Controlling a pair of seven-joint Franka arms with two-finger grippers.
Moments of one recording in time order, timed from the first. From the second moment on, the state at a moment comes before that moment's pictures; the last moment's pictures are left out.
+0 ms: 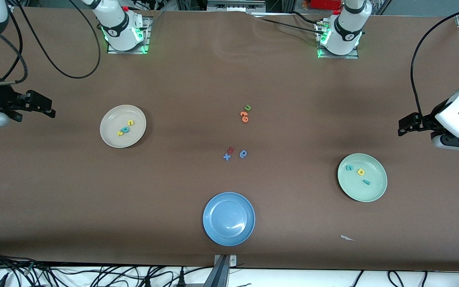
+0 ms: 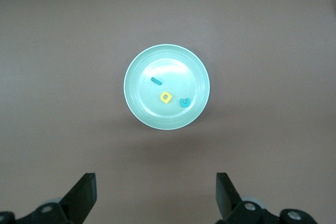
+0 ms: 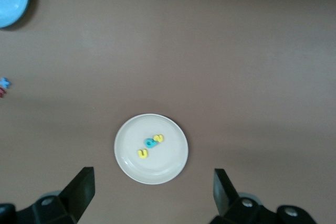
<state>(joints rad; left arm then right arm) -0.01 0.15 0.04 -1.65 0.00 1.80 0.14 -0.01 0.11 0.00 -1.56 0.08 1.68 -0.12</state>
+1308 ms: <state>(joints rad) -0.01 0.15 0.03 -1.65 0.00 1.79 0.10 0.07 0.15 -0.05 -1.53 0.01 1.62 -0.12</state>
